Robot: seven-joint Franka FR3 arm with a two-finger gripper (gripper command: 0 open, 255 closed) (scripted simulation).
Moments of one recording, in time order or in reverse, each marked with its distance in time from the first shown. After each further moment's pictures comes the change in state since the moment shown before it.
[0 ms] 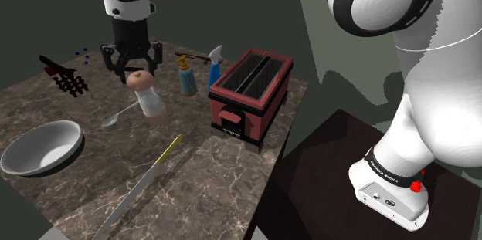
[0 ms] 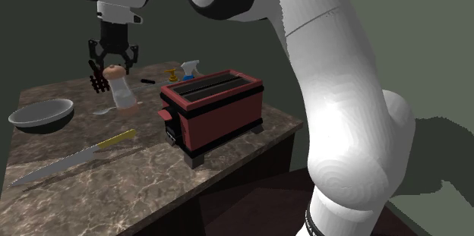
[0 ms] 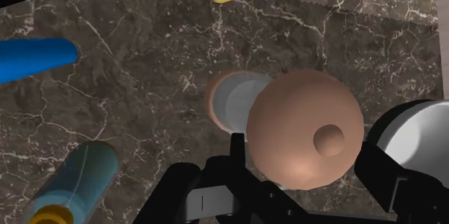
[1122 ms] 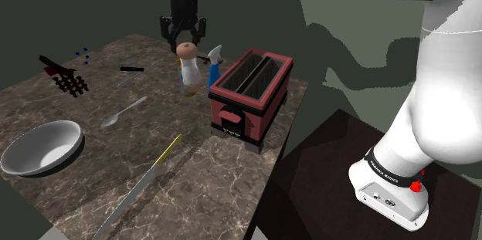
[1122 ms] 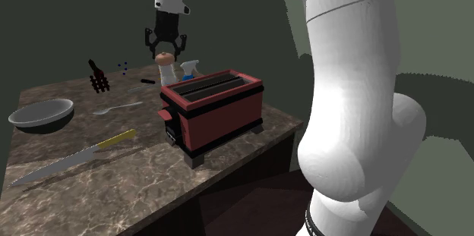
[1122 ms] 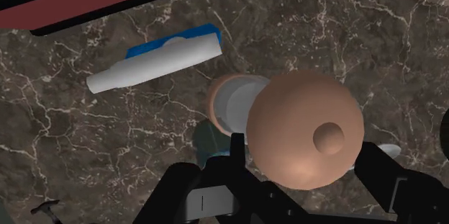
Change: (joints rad) arm -0.203 -0.214 -0.054 -0.261 0.060 -0.003 -0.259
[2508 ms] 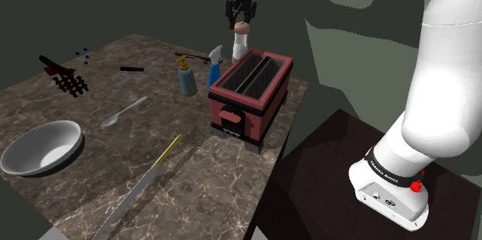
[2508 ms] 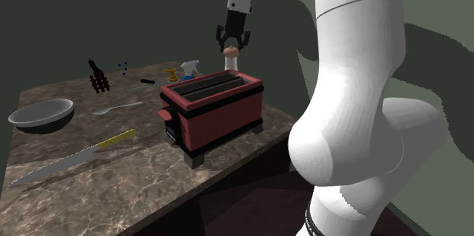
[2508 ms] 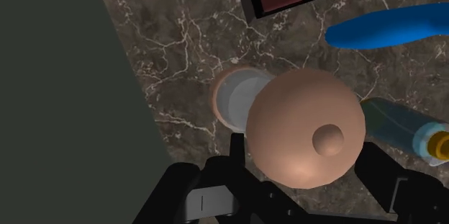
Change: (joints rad) arm -0.303 0.007 -0.132 0.016 0.048 -0.102 -0.422
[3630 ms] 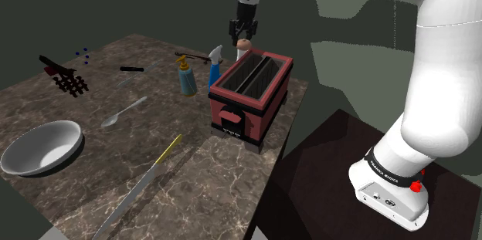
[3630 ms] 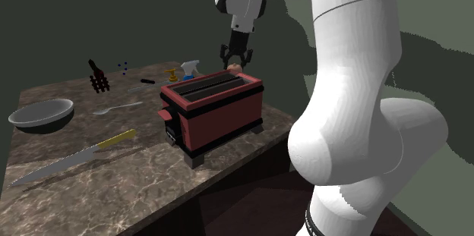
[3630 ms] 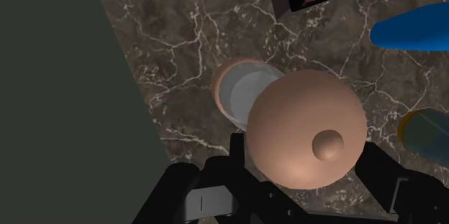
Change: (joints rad) arm -0.014 0.043 -0.003 -0.130 0.016 0.163 -0.062
